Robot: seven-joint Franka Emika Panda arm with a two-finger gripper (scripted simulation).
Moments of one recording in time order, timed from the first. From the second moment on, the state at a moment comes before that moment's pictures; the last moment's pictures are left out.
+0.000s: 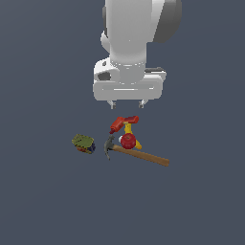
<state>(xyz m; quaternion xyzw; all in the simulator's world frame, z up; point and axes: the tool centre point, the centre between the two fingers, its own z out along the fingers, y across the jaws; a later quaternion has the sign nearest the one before) -0.006 0.016 0.311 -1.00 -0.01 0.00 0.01</state>
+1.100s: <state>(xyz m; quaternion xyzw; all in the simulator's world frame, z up) -0.012 0.007 0.294 -1.00 -0.05 0.01 -0.01</state>
